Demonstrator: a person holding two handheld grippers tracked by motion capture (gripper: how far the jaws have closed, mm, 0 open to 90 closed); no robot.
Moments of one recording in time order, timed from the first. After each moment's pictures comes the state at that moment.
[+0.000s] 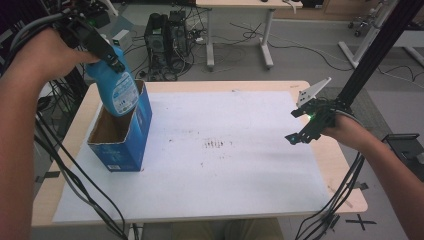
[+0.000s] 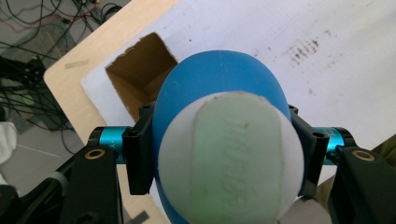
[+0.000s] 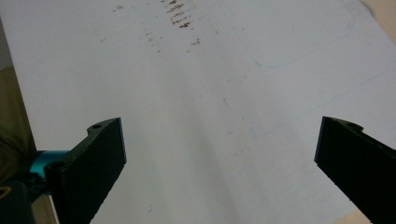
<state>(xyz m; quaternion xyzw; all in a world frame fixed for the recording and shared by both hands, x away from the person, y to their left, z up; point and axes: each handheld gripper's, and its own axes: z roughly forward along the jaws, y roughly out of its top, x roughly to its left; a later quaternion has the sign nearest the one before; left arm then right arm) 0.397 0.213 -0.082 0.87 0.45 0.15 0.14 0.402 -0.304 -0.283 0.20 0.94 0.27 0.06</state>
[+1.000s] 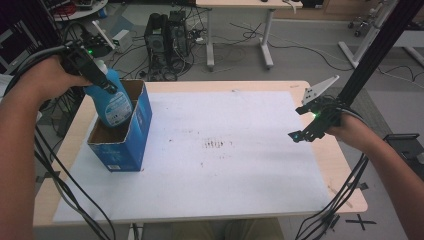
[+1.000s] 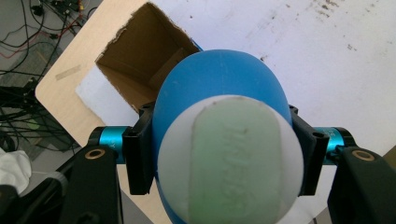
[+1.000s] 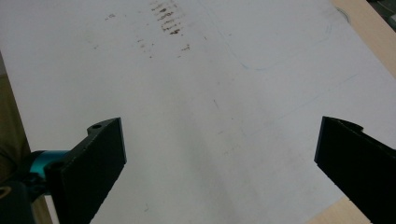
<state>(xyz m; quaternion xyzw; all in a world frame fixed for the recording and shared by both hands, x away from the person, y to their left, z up) 0.416 0.248 -0.151 0.91 0.38 0.13 0.12 0.397 -0.311 -0.272 0.22 0.93 0.28 0.08</state>
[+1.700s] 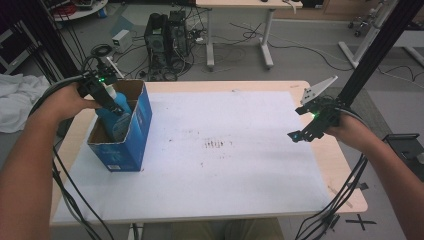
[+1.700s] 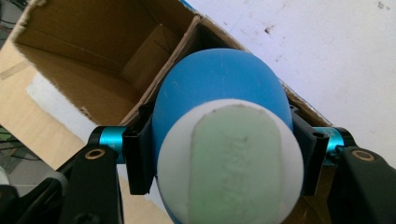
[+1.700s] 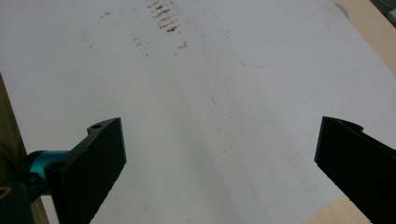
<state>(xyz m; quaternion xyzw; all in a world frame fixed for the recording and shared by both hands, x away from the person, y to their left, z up) 0.435 0.260 -0.232 0.93 0.33 0.09 0.10 0.399 -0.310 -0.275 0.22 0.93 0.28 0.09</state>
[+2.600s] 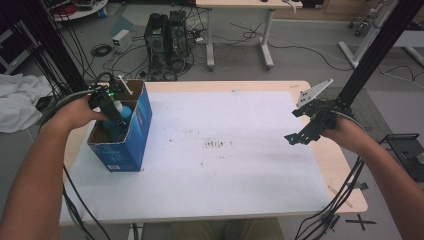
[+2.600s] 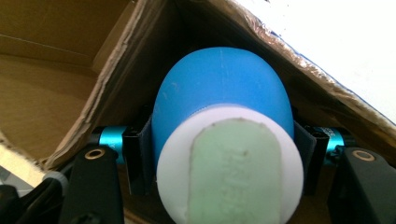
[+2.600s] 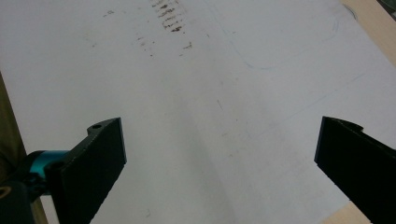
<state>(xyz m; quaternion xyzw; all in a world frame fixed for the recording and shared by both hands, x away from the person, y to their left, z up) 0.443 0.256 -0.274 0.95 0.29 0.06 0.05 0.395 -0.302 -0.281 0.22 0.93 0.28 0.09</state>
